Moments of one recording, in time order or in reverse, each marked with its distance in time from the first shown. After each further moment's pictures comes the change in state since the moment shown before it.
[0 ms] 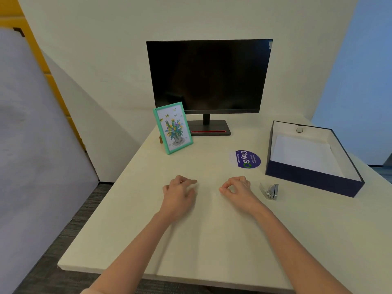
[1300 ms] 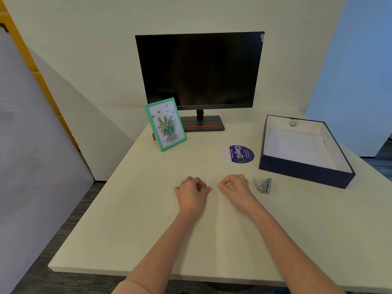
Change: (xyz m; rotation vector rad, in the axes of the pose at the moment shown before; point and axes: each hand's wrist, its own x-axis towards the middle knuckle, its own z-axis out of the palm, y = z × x) left_hand 0.005 0.056 0.040 -0.249 0.179 -0.208; right_hand -0.004 0.014 -0.002 0.100 0.073 0.030
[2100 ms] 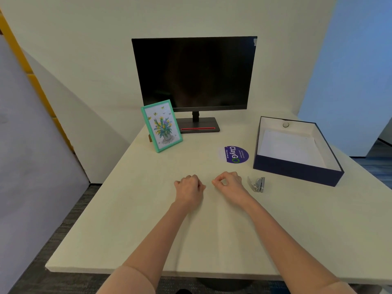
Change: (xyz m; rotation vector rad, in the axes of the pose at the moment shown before) left_hand 0.019 0.002 0.001 0.329 -0.177 0.120; right_hand 0.000 -0.015 -0.004 -0.049 -0.032 0.047
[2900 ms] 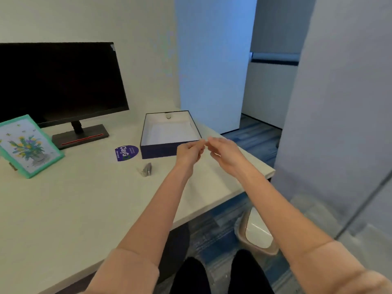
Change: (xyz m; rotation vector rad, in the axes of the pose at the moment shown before) left_hand -0.114 0.293 0.015 -1.211 -0.529 0.075; right_hand -0.188 0.061 -0.226 0.792 0.469 0.117
